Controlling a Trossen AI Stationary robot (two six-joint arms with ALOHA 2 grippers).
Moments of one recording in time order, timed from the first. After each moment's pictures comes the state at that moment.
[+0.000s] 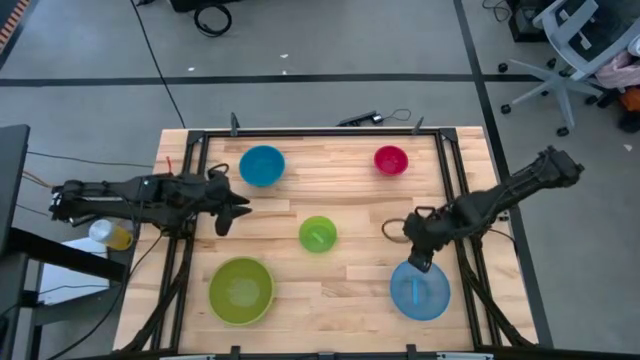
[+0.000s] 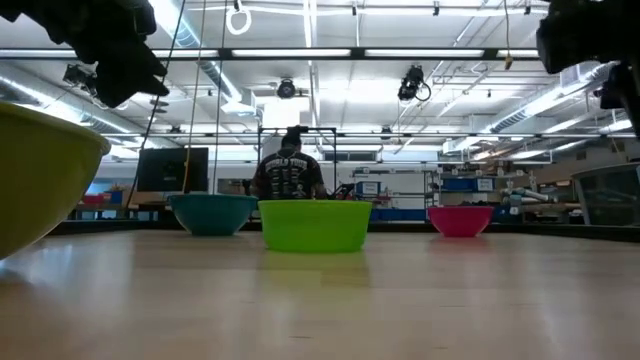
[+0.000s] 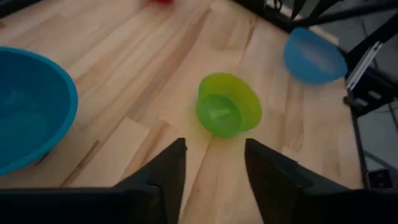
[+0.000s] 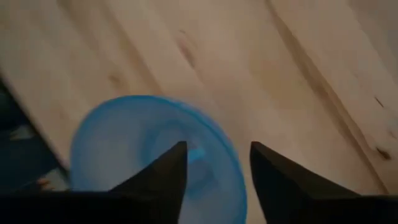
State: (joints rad) left arm -0.01 0.58 0.60 -0.57 -0.11 -0.50; right arm 0.43 1.12 0.82 -0.99 -0.06 1.09
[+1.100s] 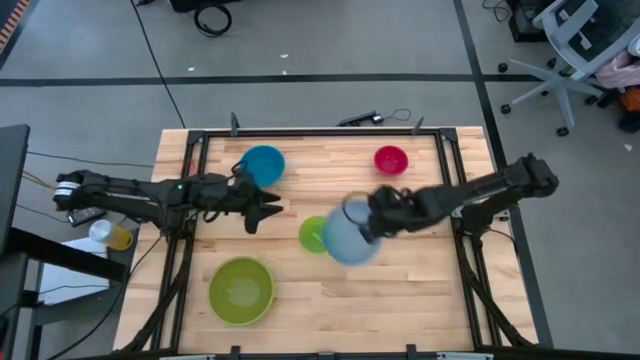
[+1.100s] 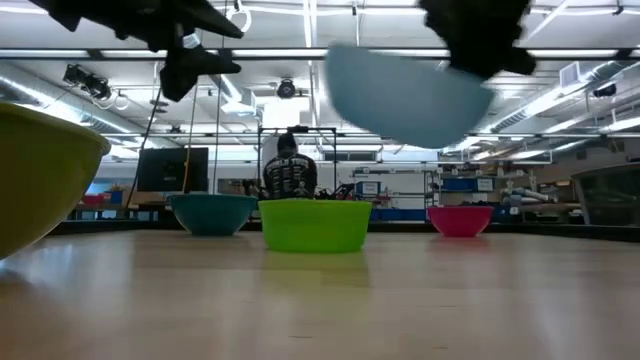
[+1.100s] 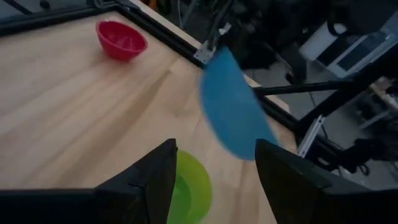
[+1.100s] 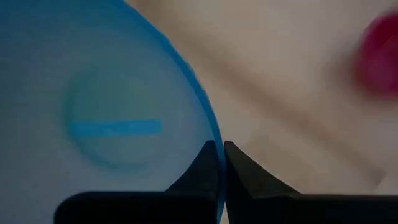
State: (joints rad) left arm -0.02 0.89 0.60 0.00 -0.11 -0.60; right arm 0.22 1.47 1.22 -0.98 0.47 1.07
